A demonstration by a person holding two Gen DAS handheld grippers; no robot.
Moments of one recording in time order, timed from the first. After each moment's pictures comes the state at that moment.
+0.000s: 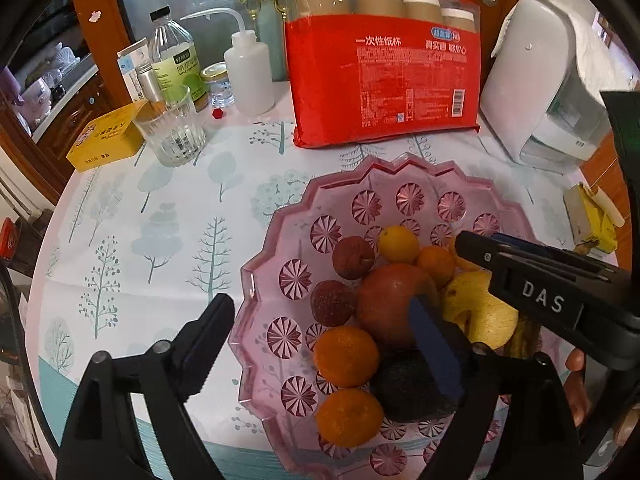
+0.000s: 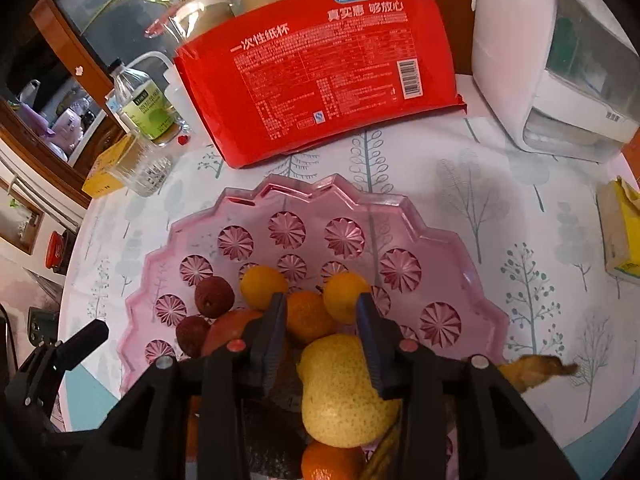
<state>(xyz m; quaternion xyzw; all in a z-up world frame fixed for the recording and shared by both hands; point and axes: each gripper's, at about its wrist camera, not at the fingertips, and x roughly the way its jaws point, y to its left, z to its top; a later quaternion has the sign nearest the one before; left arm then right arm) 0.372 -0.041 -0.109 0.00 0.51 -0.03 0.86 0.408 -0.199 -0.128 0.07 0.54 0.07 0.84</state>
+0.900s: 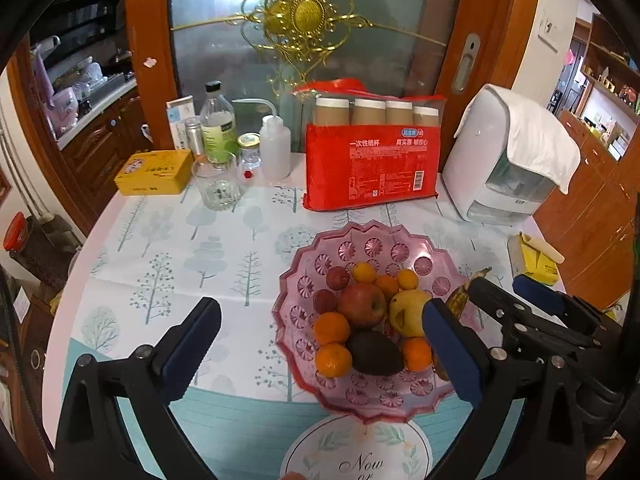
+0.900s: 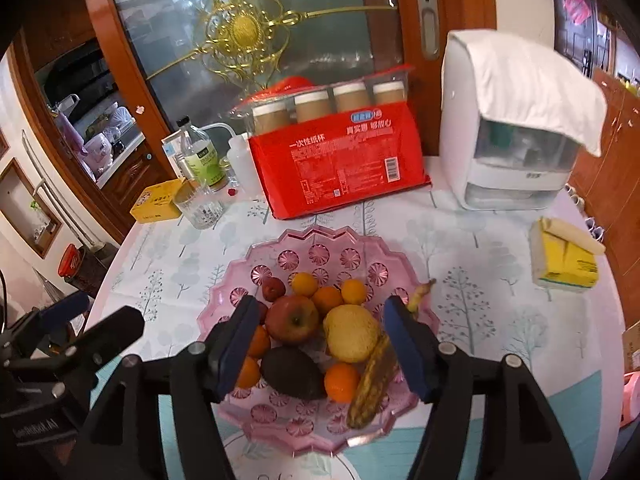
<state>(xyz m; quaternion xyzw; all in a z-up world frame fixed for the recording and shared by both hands) 0.273 -0.011 0.019 -0.05 0.43 -0.03 0.90 0.292 -0.198 -0.006 0.05 0.43 0.07 0.90</state>
